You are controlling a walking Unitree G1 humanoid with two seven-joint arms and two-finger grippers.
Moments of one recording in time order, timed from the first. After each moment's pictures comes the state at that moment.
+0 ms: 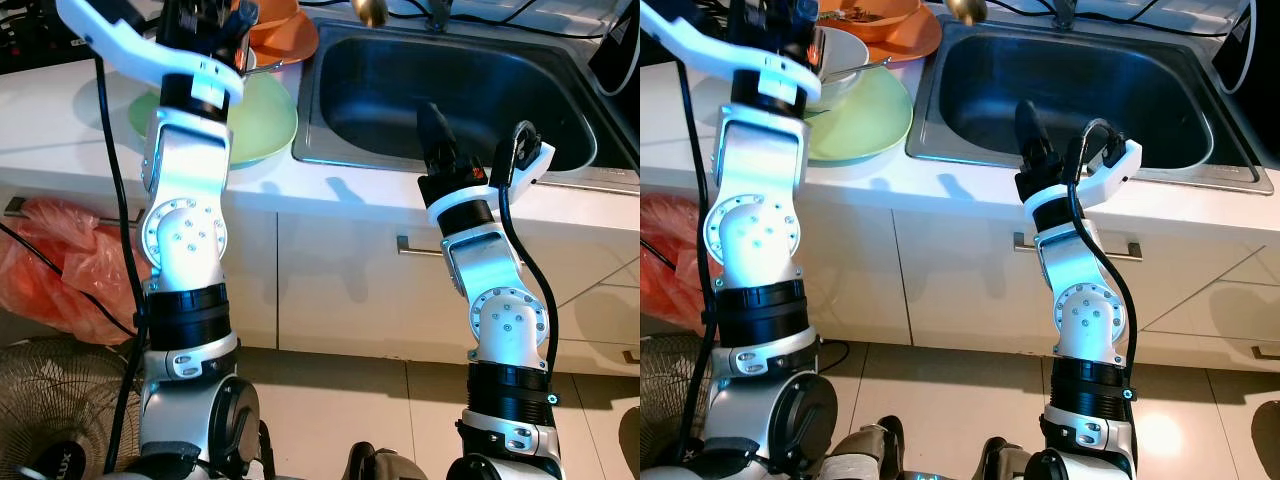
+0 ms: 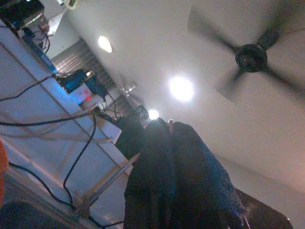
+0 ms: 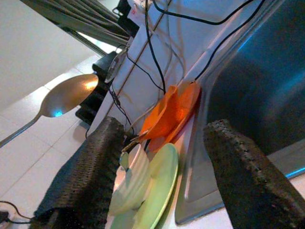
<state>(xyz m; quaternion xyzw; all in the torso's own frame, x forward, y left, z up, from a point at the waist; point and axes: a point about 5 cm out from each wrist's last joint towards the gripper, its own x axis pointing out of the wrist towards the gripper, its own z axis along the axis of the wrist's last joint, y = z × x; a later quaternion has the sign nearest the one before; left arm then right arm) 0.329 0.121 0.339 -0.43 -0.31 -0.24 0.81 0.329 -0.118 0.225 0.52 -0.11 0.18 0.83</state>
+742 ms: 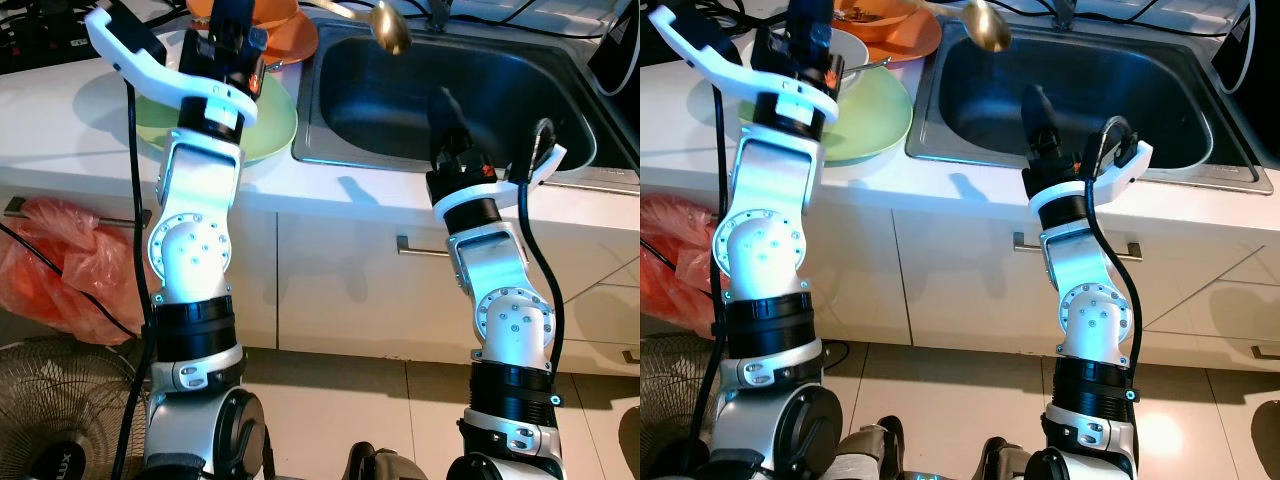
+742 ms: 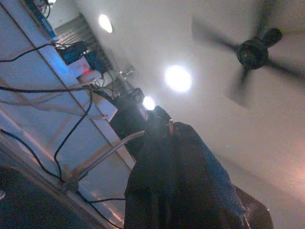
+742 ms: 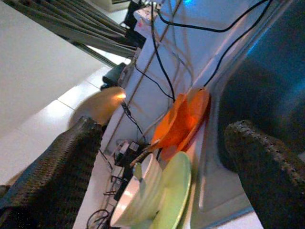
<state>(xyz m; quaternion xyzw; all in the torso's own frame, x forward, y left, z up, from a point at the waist) 0.329 0.110 0.322 -0.47 -0.26 -0.27 0.80 0.327 -0.123 0.231 0.55 -0.12 0.19 0.81</state>
